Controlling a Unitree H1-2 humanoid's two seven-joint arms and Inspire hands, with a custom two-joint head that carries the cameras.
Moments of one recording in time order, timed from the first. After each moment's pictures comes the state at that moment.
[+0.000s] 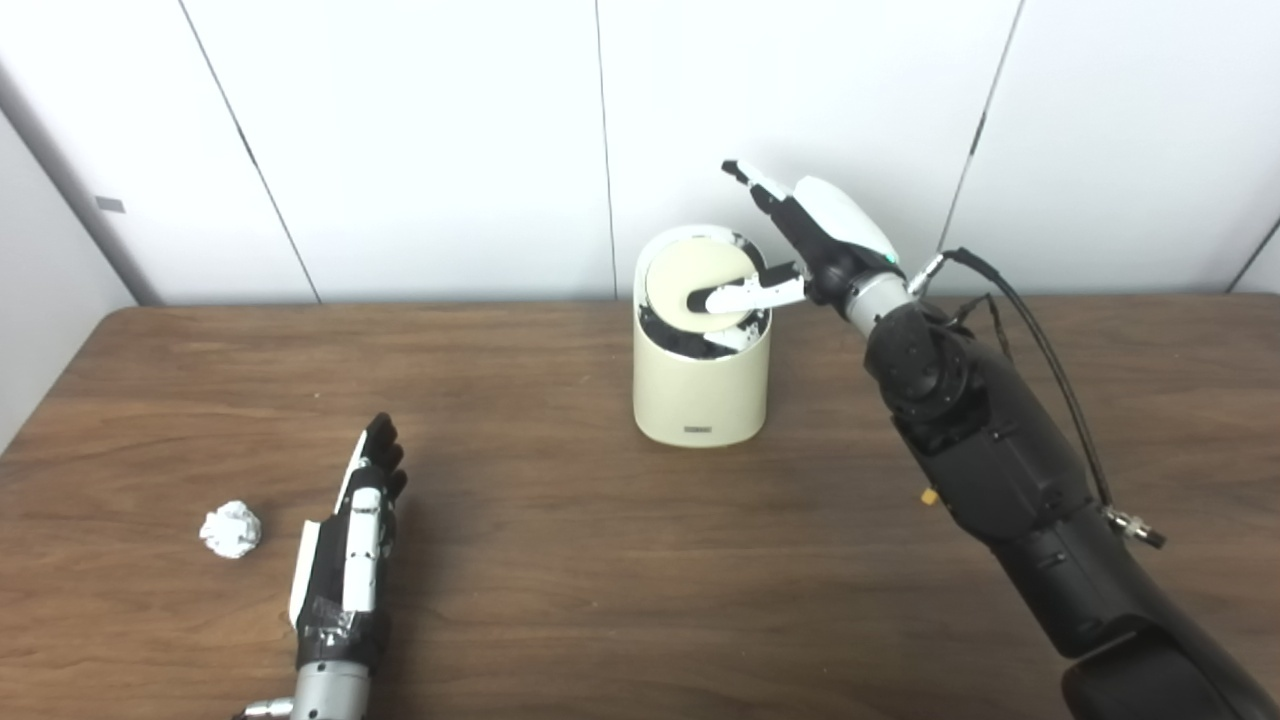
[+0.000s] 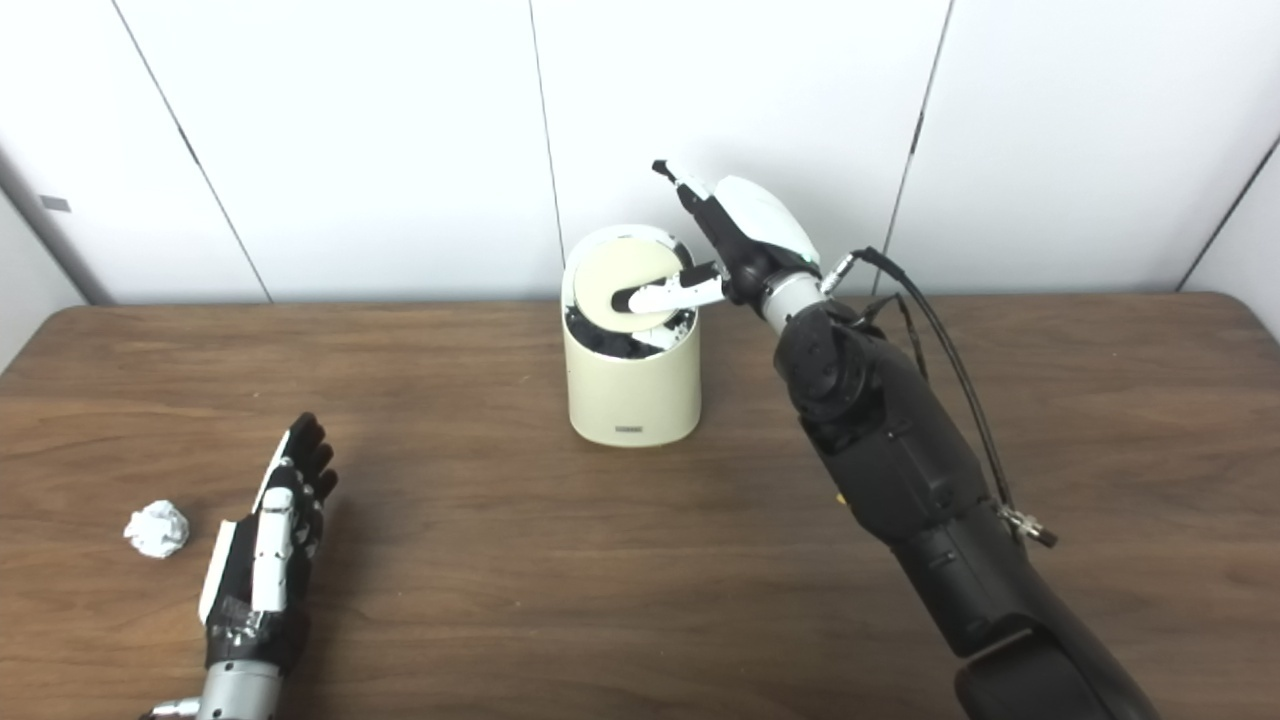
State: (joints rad) left arm 0.09 0.06 0.13 -0.11 -0.11 -0.13 -0.04; right arm -0.76 -0.24 0.32 0.22 -0.58 0.31 0.14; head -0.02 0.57
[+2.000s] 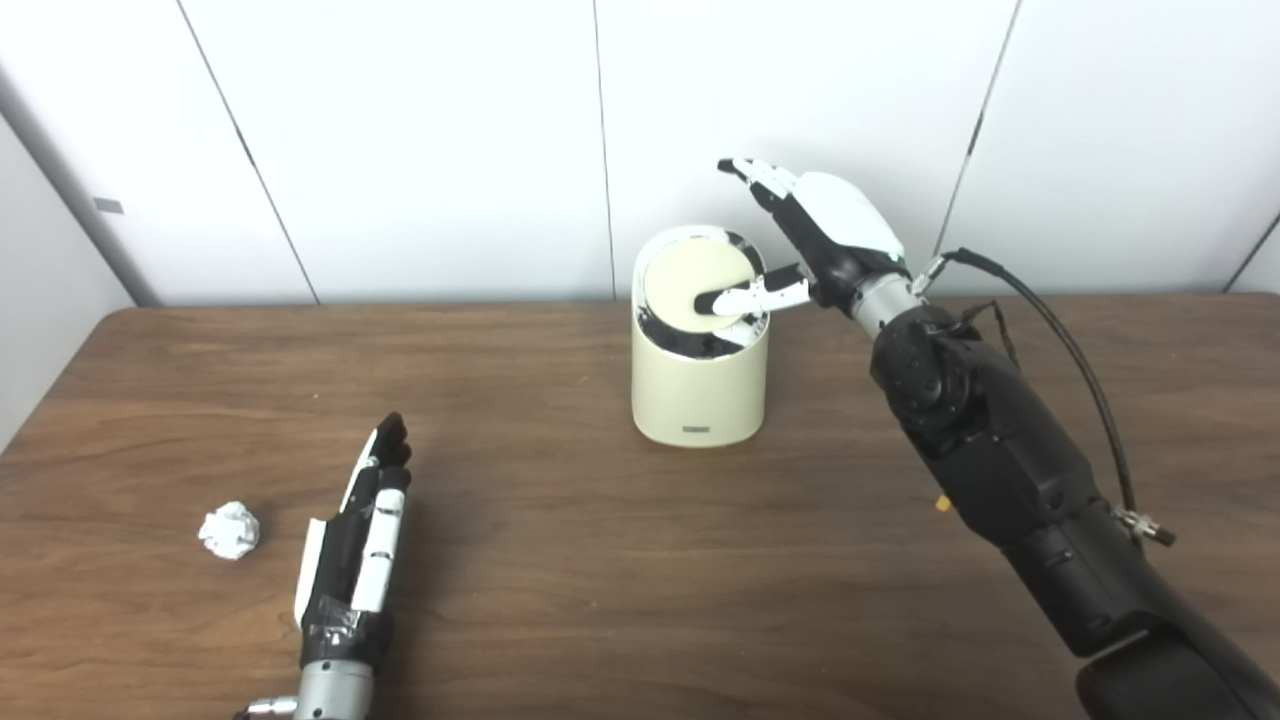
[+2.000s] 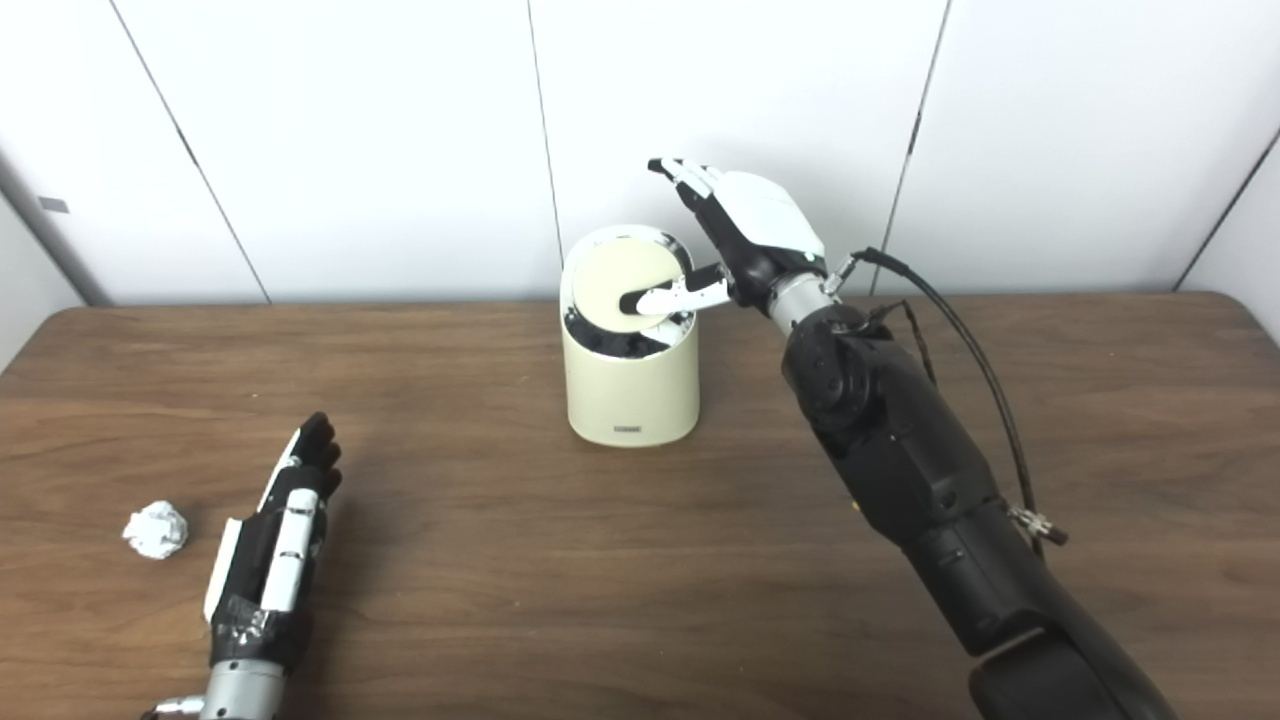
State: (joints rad) left arm 0.09 0.06 0.11 -0.10 -0.08 -0.13 -0.04; right arm -0.74 -0.27 0.35 0.26 -0.65 0.18 0.07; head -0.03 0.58
